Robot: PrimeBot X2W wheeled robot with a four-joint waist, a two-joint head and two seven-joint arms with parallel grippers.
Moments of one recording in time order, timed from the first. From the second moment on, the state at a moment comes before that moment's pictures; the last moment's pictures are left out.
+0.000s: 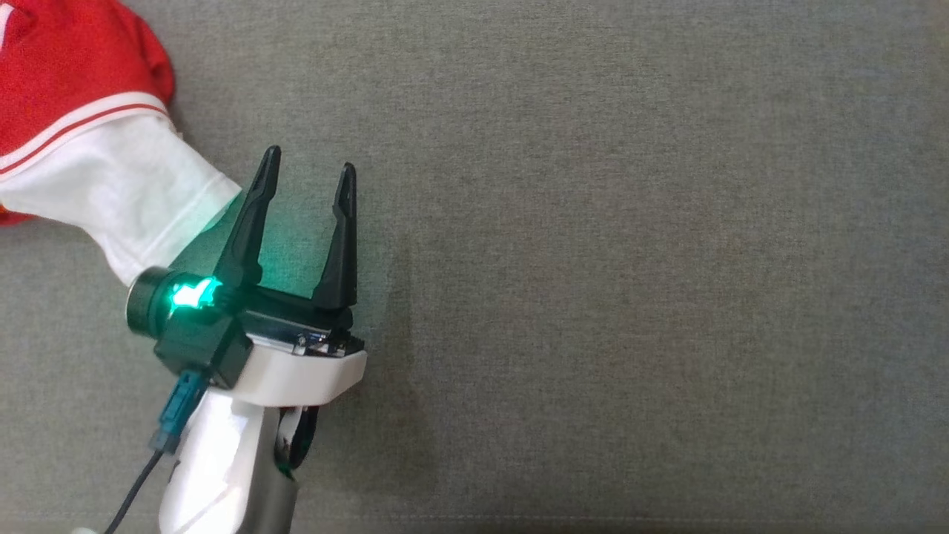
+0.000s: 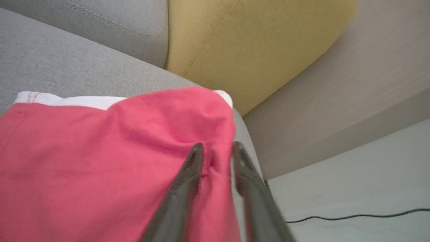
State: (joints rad) left arm -0.28 0.05 -0.20 0.06 -0.11 -0.11 -0.26; right arm -0.39 -0.57 -0.44 0.11 -0.08 0.12 0.39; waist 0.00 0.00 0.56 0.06
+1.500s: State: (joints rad) left arm -0.08 0.05 -0.16 0.47 -0.14 -0.05 -0.26; right arm -0.01 -0.05 0.07 0.44 0.09 0.12 -0.25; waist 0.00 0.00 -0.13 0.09
